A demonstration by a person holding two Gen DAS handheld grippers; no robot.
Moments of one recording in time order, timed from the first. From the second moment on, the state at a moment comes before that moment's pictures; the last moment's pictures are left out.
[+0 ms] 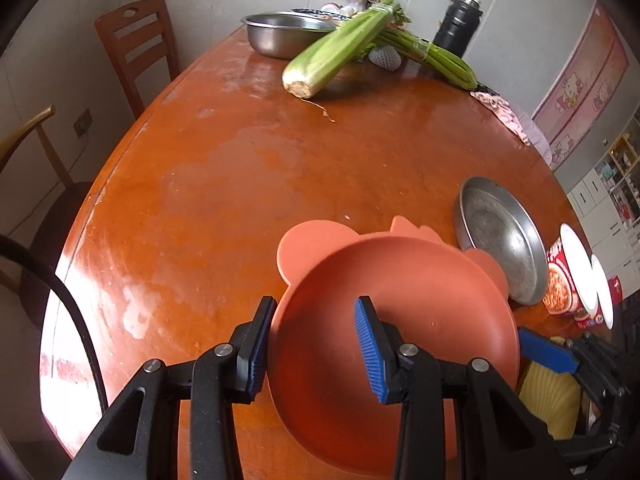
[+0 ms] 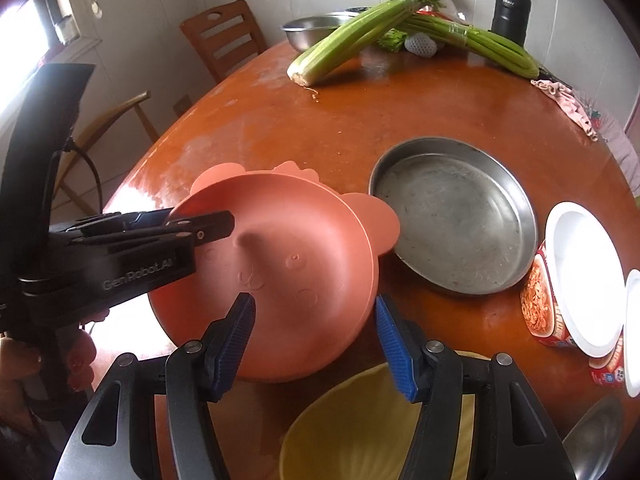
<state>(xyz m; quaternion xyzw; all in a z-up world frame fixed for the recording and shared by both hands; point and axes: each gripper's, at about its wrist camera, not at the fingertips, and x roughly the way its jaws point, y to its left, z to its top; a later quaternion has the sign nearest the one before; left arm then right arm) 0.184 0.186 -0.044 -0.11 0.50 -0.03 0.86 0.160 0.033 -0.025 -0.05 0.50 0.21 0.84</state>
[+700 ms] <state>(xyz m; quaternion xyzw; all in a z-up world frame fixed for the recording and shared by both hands) 0.222 0.234 -0.045 -0.12 0.49 -0.01 0.86 0.149 0.085 -0.022 -0.06 0.50 0.26 0.82</state>
